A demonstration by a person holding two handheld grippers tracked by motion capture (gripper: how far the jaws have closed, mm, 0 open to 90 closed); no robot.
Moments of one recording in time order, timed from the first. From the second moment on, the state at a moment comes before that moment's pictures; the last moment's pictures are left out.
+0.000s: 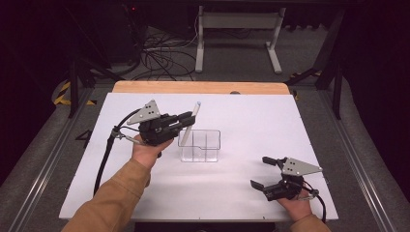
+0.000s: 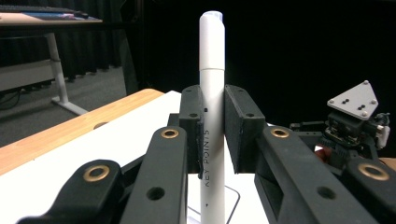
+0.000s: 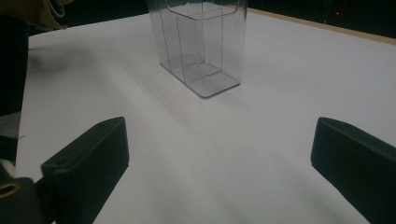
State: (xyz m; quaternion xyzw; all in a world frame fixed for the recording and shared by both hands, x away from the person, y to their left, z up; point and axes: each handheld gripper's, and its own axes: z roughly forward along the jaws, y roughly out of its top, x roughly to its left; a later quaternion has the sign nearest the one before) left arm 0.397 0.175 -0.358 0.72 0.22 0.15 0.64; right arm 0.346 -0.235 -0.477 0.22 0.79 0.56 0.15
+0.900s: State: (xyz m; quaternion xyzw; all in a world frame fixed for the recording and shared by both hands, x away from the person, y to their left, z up) left arm 0.414 0.134 -0.379 0.71 0.23 0.16 0.65; right arm 0.346 -0.235 -0.477 0.22 0.79 0.56 0.15
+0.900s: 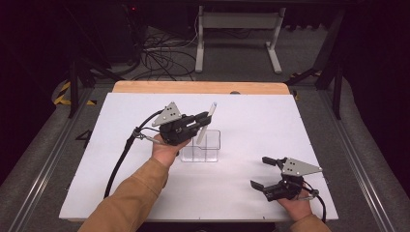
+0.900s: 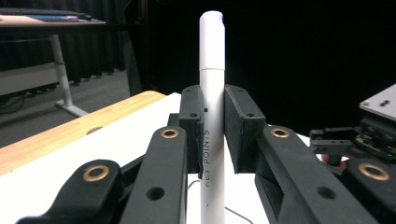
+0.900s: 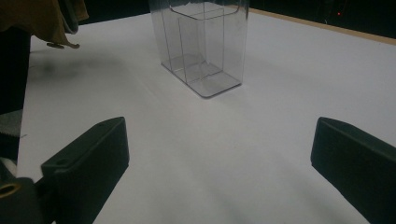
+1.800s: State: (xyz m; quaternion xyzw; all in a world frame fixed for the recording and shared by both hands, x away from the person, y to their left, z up) left arm 0.416 0.135 -0.394 0.73 0.24 0.16 0.62; right arm 0.346 -0.234 -0.477 0.22 0.79 0.56 0.15
